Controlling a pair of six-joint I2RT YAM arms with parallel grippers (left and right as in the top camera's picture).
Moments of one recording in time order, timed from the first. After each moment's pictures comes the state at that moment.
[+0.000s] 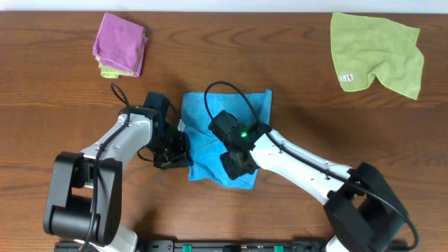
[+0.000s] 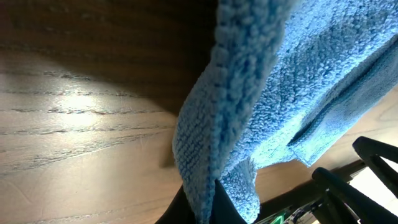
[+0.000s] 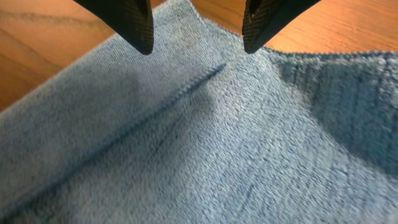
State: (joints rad) left arm -0.20 1.73 0.94 -0.87 0.57 -0.38; right arm 0.80 1.77 1.14 -0.86 -0.04 0.38
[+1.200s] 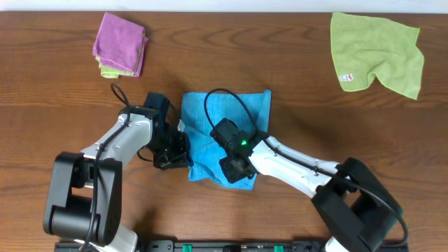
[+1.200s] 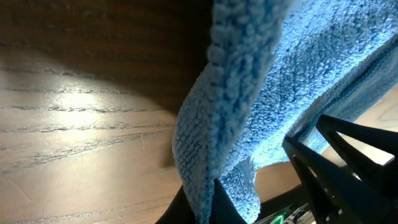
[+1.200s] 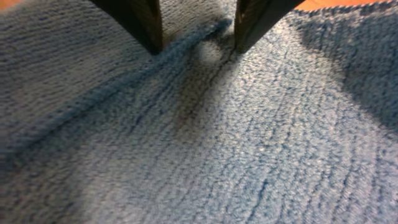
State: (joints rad) left arm -0.20 1.73 0.94 -0.87 0.57 -0.38; right arm 0.81 1.81 1.03 -0.69 -0.05 0.37
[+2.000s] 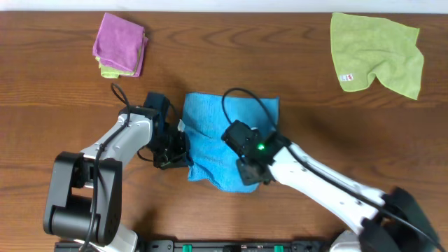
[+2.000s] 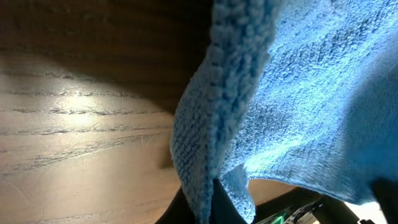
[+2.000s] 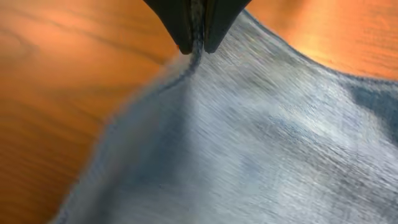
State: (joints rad) left arm -0.20 1.73 0.94 -0.87 0.57 -0.38; right arm 0.80 1.57 1.02 -0.98 0.12 0.53
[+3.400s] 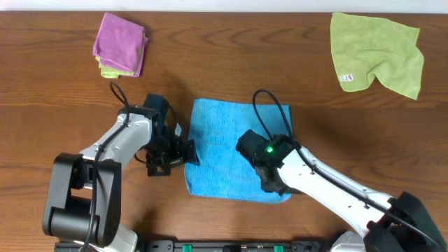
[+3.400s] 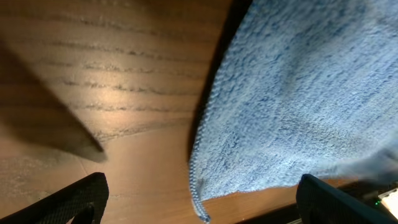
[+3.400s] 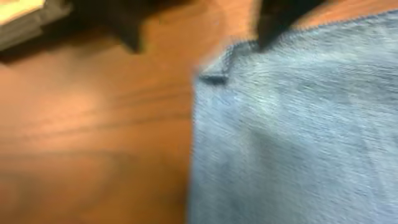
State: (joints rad) left arm -0.20 1.72 0.94 -0.95 0.46 -0.33; right arm 0.77 1.54 0.95 -1.20 0.24 0.91
